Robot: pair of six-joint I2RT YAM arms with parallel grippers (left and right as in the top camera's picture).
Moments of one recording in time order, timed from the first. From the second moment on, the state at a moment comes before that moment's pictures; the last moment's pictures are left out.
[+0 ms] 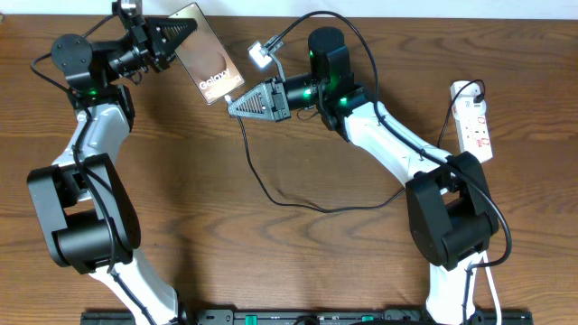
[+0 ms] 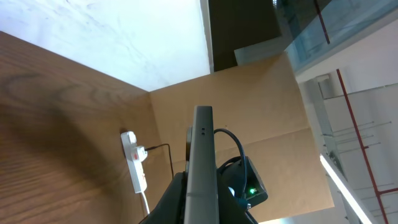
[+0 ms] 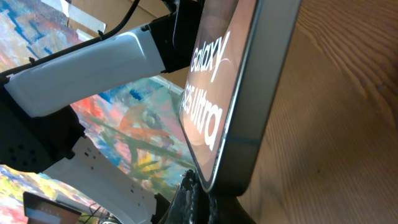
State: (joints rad) left arm 0.24 1.97 1.33 1.04 1.33 -1.66; right arm 0.51 2.07 1.54 0.29 -1.31 0.70
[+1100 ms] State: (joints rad) left arm 0.25 1.97 1.33 1.04 1.35 -1.66; right arm 0.51 2.07 1.54 0.29 -1.32 0.70
